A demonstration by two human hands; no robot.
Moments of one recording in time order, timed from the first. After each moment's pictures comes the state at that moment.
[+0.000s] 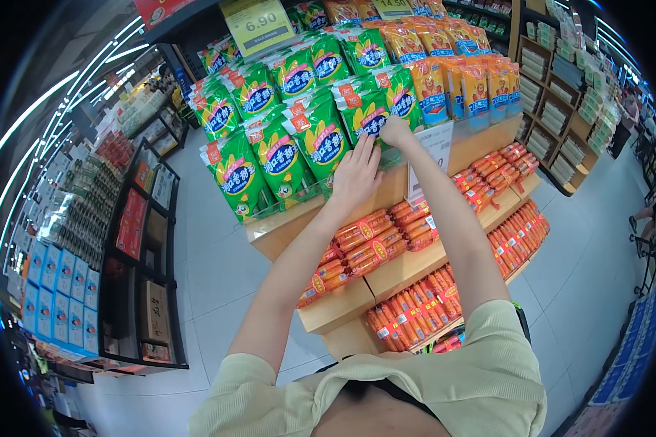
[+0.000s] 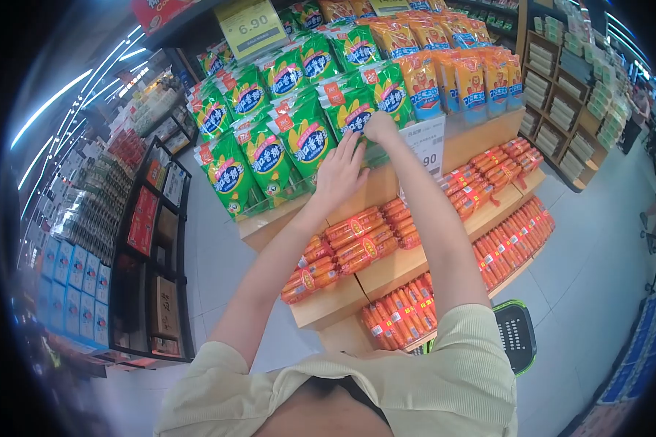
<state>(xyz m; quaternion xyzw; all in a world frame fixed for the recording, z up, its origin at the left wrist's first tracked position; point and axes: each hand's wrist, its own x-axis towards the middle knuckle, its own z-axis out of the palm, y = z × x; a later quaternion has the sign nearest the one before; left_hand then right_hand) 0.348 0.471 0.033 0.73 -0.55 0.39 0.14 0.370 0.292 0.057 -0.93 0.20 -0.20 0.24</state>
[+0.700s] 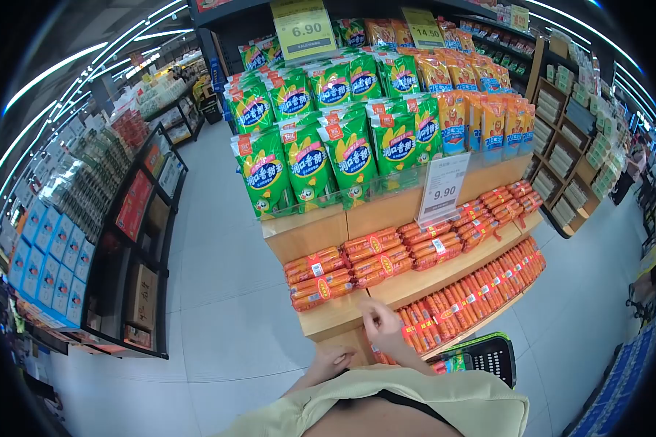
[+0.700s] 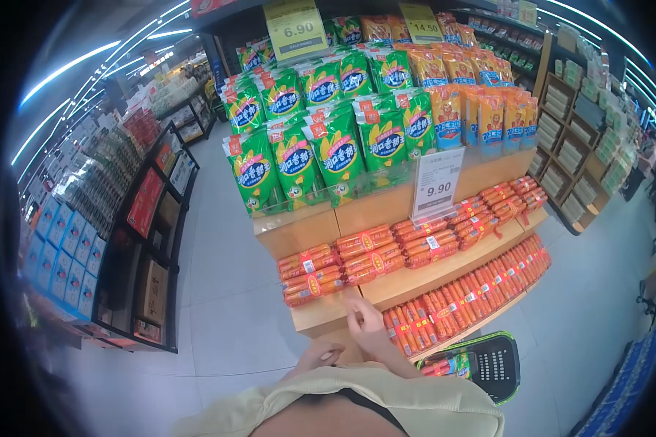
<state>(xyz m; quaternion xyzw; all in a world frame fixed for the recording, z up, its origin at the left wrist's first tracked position) 0.109 0.715 -0.157 0.78 -0.43 -0.06 0.46 0.095 0.528 -0.091 -0.79 0.01 -0.27 0.55</state>
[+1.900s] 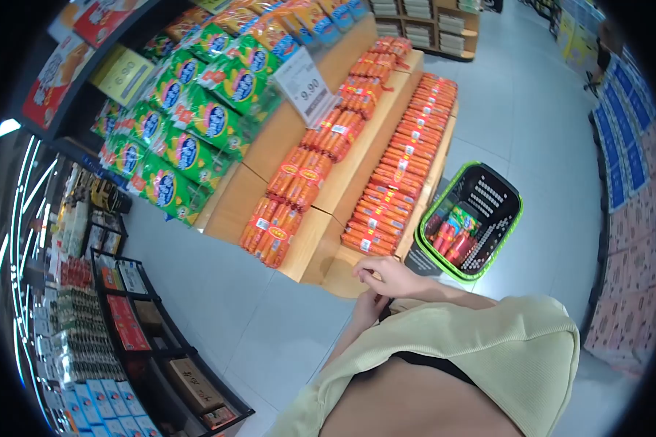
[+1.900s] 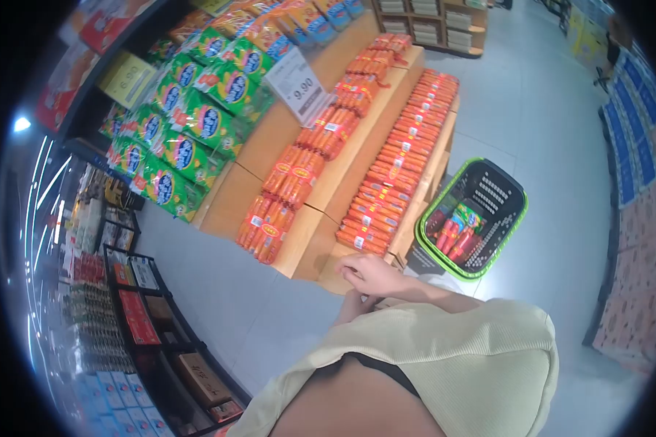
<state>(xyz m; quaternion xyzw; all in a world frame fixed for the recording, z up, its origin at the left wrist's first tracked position) 0.033 0.735 -0.191 0.73 -0.49 -0.34 0.33 -0.050 0.606 -0.093 -0.81 0.14 -0.19 0.53</state>
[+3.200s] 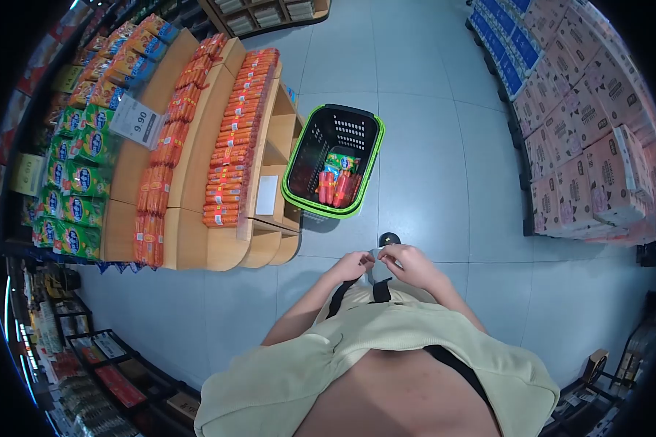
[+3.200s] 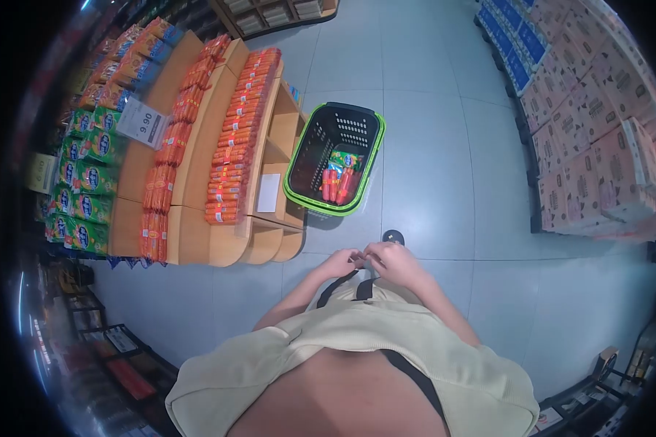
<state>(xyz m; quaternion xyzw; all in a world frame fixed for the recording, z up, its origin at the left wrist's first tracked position) -0.292 0.715 -0.240 0.49 -0.64 -0.58 0.05 -0.492 0.718 -0.110 -0.79 0.44 -0.17 0.40</state>
